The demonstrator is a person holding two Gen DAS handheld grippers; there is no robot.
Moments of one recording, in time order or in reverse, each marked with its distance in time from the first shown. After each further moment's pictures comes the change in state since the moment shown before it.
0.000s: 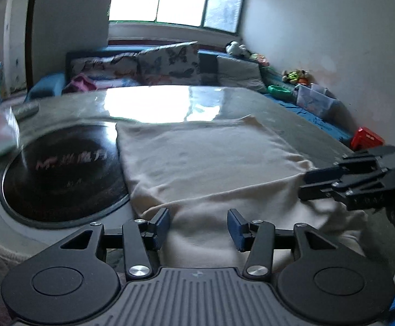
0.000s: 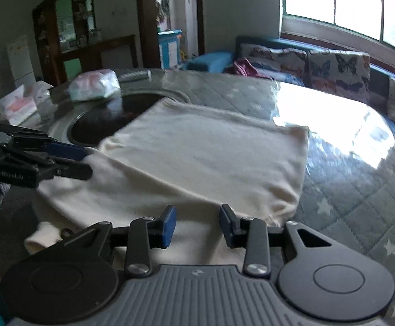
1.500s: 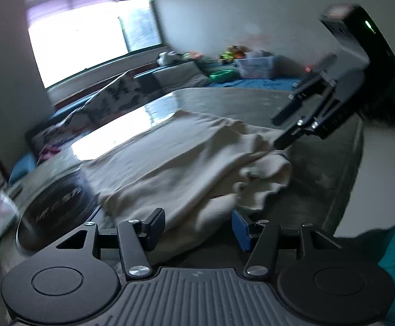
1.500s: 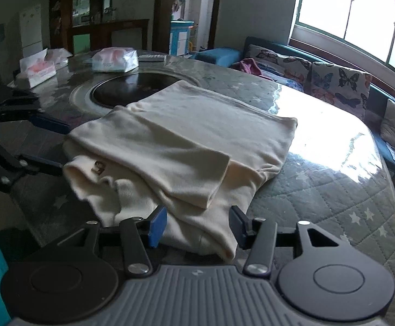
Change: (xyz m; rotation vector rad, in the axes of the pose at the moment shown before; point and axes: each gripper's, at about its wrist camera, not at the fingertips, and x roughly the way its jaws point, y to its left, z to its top) left arm -0.063 -0.079 -0.061 0.533 -0.069 -0.050; right arm -0.067 0.026 -0.040 -0.166 0.035 -0.047
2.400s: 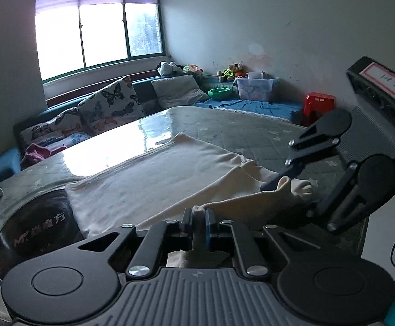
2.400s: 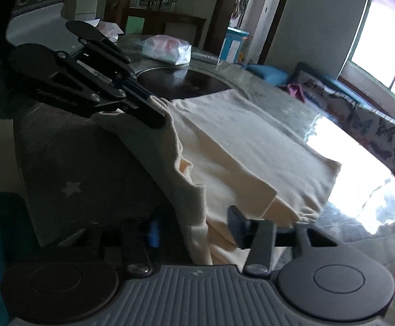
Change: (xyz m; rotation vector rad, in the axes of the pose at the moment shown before) left arm 0.038 0.044 0.035 -0.159 -0.054 -0.067; right arm 0.034 0.021 0.015 -0.253 -0.020 0.114
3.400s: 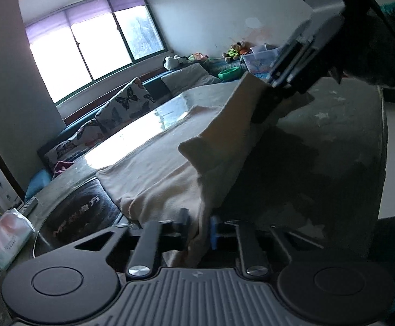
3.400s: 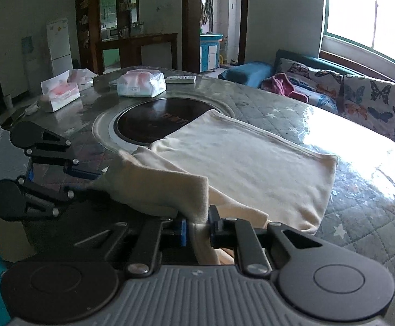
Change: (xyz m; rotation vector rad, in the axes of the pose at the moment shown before) left arm -0.025 -0.021 -0.049 0.206 0.033 0.161; right arm -0.010 -0.032 0.025 0.248 -0.072 0.033
